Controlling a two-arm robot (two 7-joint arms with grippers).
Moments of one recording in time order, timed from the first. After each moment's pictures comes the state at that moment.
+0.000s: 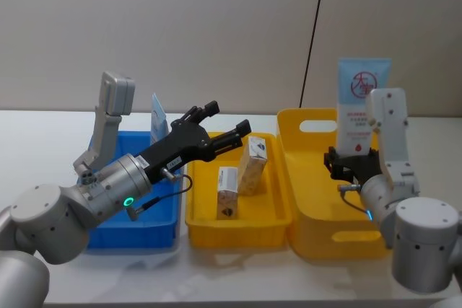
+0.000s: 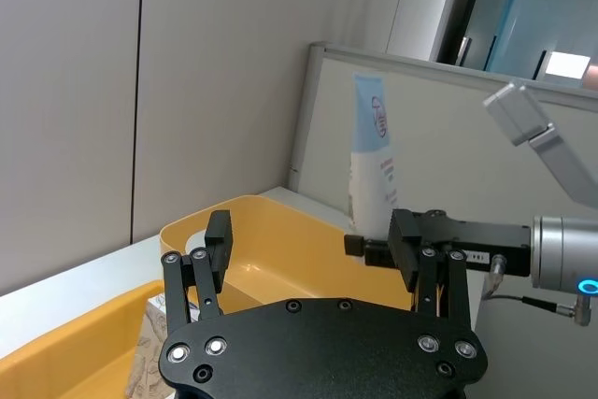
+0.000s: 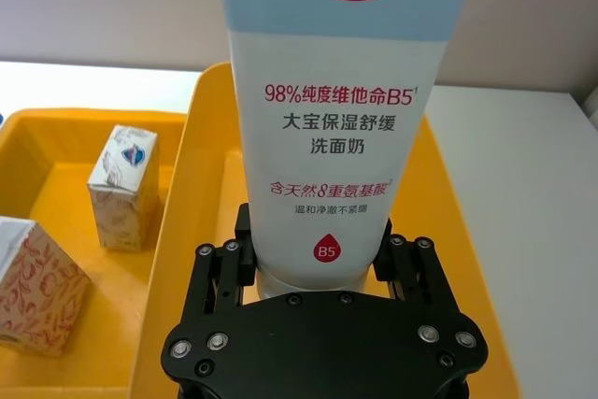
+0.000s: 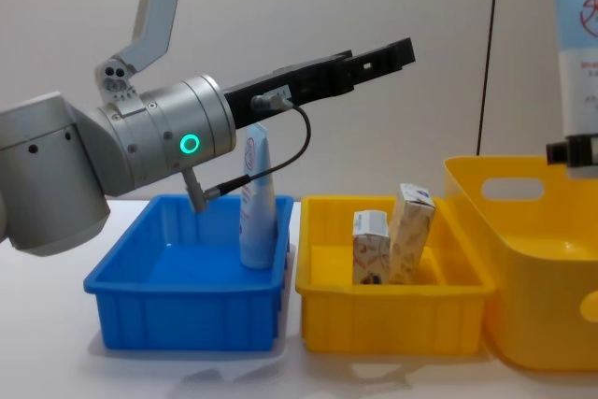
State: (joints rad) left arm -0.67 0.11 0.41 -1.02 -0.60 -0.08 -0.80; right arm 0.33 0.10 -0.16 -1.59 0.07 0.59 -0.15
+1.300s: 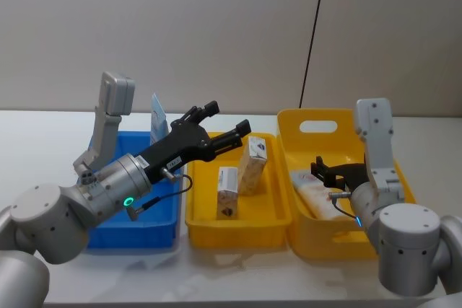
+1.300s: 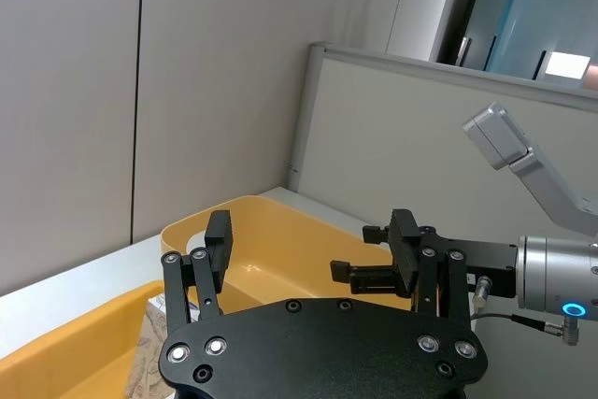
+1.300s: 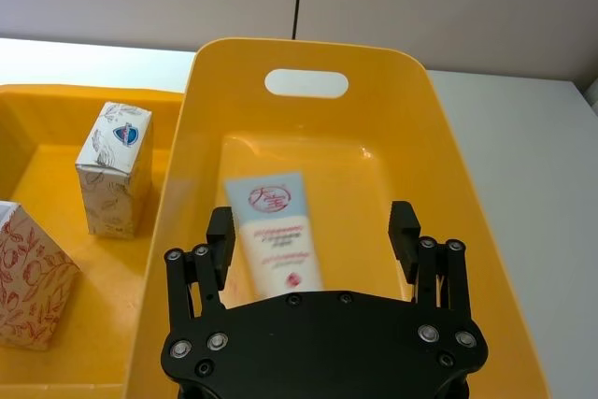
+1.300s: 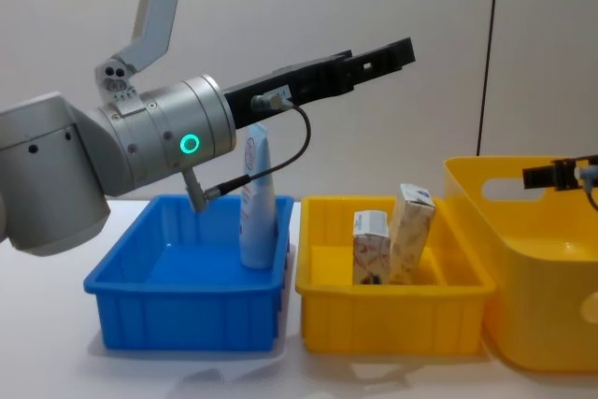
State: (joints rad) left arm -0.67 0.11 0.41 -1.02 -0.60 -0.08 -0.80; right arm 0.34 0.08 -0.18 -1.53 0.04 0.57 -0.18
